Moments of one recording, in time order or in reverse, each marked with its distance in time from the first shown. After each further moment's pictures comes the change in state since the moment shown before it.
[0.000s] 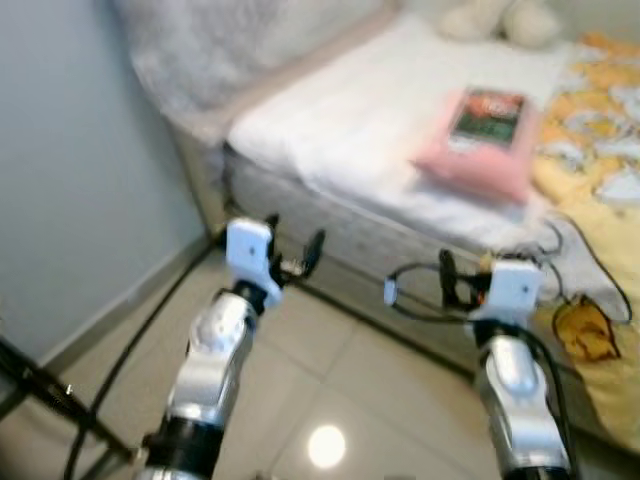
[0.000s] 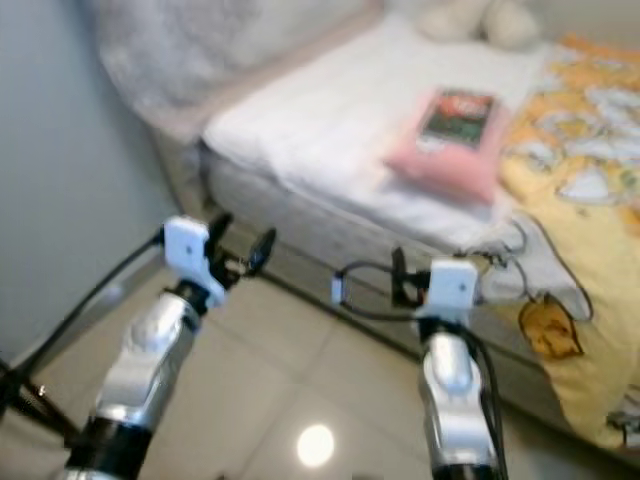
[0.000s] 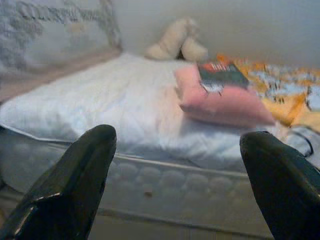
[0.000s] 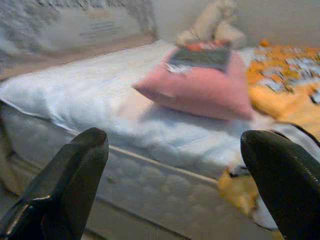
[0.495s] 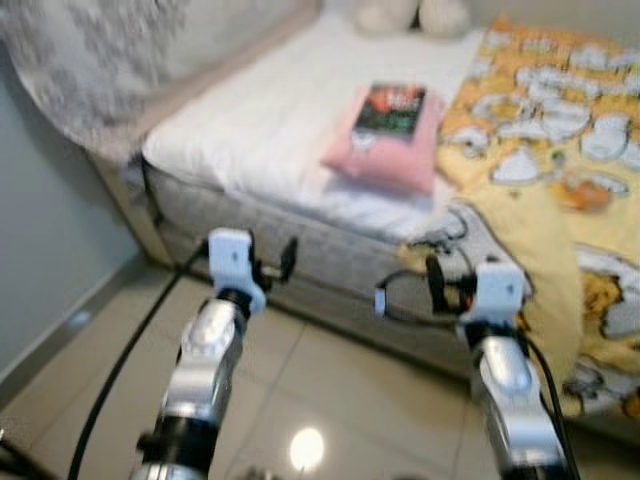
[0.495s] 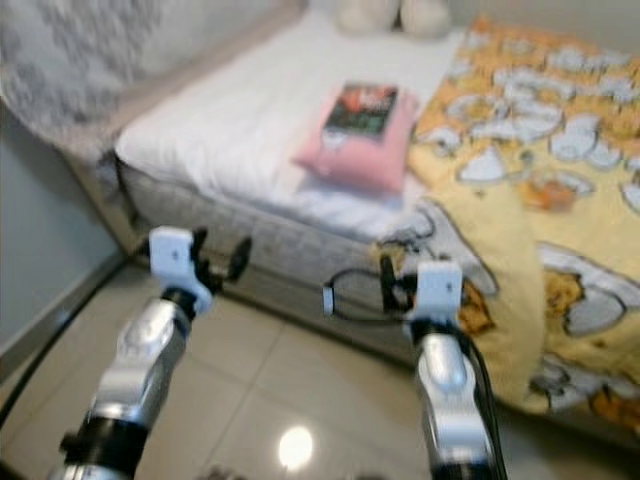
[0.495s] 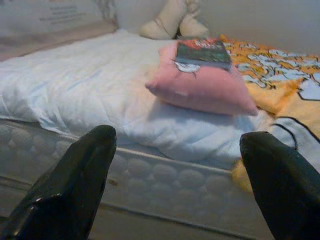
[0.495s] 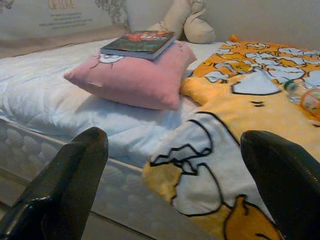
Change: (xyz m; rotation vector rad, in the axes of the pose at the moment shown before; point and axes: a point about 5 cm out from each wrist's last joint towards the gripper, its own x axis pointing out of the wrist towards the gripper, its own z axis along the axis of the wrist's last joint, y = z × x) left arm -0.008 0.025 -0.019 -0.050 0.078 0.177; right arm 0.005 0.012 -0.002 -0.032 0.026 0.087
